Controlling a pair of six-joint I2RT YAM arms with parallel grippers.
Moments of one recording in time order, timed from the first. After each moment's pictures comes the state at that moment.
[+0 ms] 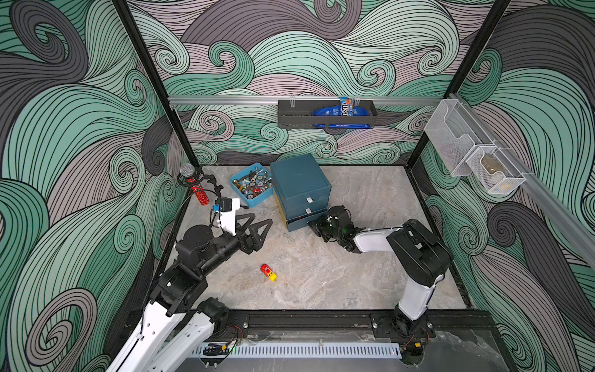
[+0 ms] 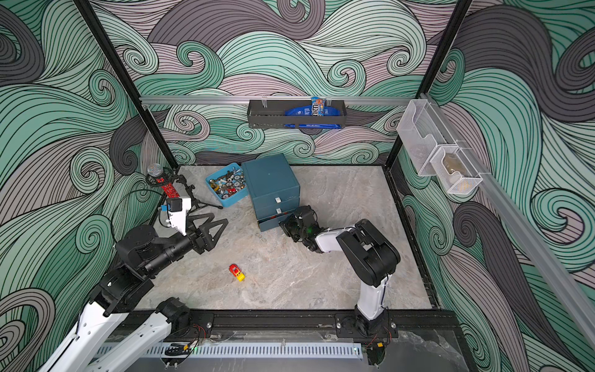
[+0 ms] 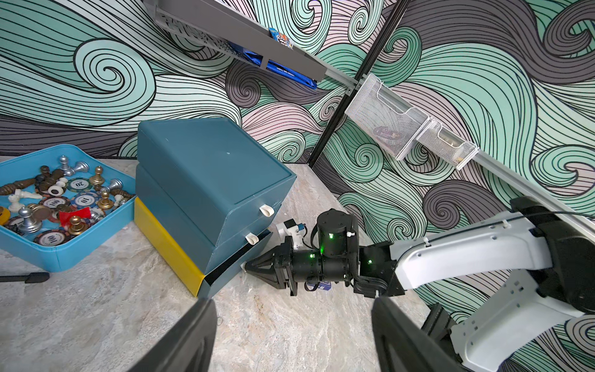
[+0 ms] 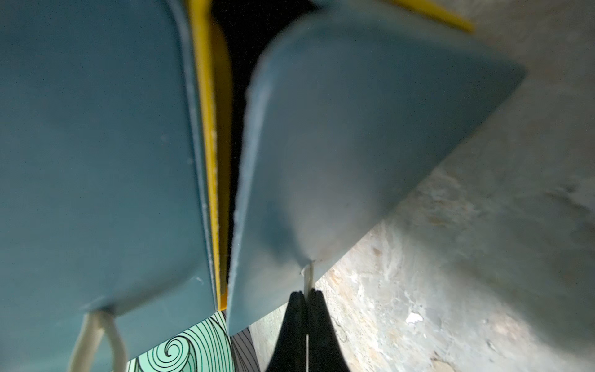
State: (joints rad) left arm -0.49 0.57 0.82 -0.41 0.21 -0.42; right arm 0.59 1.83 0.79 0.44 -0.19 1.43
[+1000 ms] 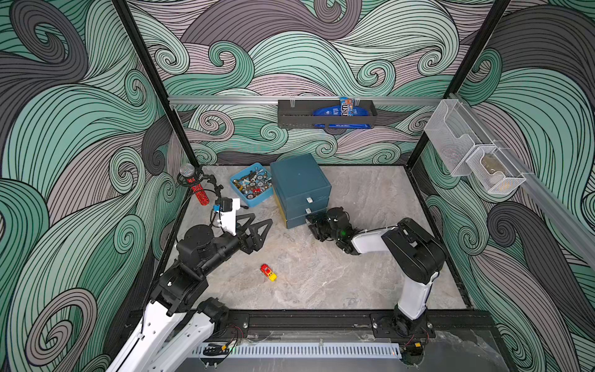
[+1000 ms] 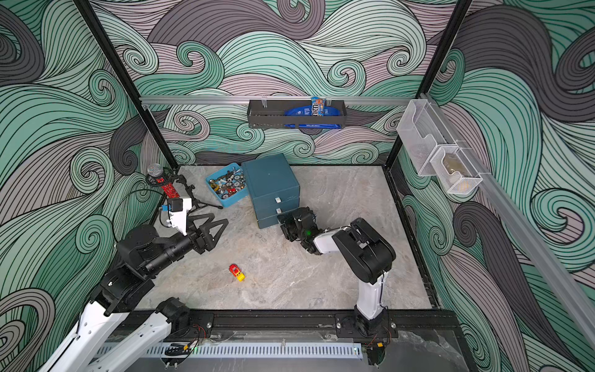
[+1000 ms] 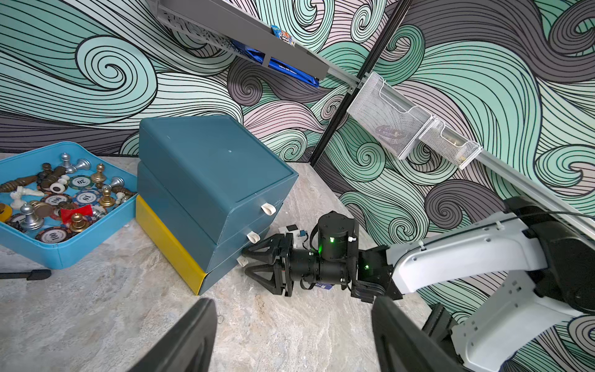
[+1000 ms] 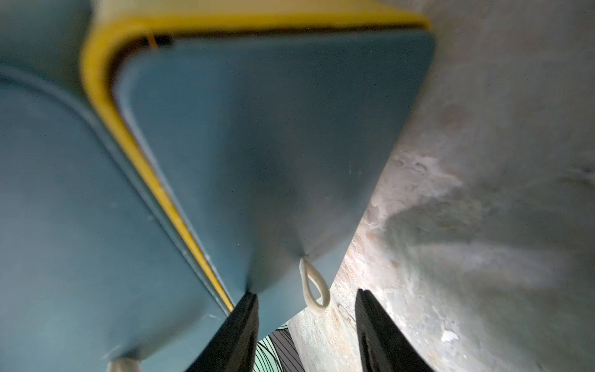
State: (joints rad) left arm -0.49 0.57 0.82 -0.41 0.20 -0.42; right arm 0.61 1.87 0.78 0.54 -0.12 1.64
